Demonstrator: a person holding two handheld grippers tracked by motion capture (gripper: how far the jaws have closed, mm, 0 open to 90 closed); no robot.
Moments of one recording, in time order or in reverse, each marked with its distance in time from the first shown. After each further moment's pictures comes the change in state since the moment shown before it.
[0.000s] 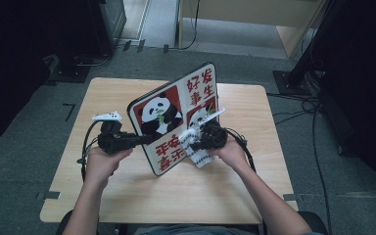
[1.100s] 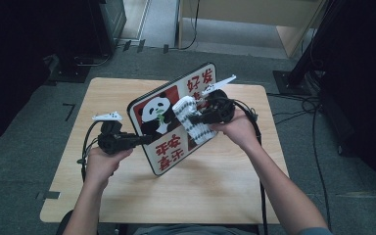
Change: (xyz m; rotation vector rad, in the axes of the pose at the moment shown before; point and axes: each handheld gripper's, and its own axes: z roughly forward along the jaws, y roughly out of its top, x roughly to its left) left arm 0.000 -0.001 0.000 0.000 0.009 0.000; right arm 0.041 0.073 -0.095 -0.142 -0.021 -0.119
